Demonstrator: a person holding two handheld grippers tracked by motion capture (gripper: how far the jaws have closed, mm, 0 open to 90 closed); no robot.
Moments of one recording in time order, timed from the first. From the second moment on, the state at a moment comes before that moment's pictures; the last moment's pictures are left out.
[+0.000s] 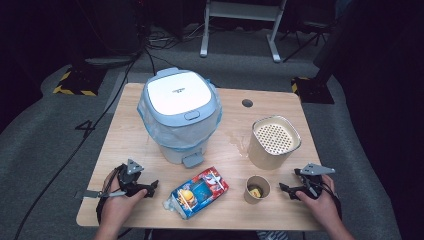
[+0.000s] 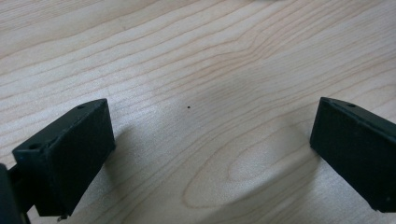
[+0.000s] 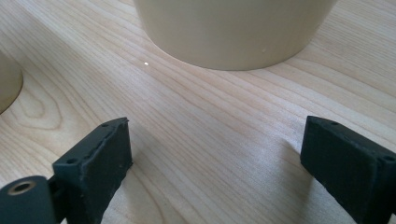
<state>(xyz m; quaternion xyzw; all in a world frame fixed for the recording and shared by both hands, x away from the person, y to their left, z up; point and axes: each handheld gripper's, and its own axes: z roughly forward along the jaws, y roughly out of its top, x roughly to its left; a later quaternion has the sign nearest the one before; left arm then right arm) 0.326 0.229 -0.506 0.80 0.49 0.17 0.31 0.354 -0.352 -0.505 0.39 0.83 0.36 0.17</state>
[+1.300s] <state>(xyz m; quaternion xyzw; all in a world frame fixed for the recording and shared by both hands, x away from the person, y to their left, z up) 0.329 0.241 -0.409 0.80 0.34 0.12 0.48 0.357 -0.353 -0.505 0.38 0.84 0.36 0.17</state>
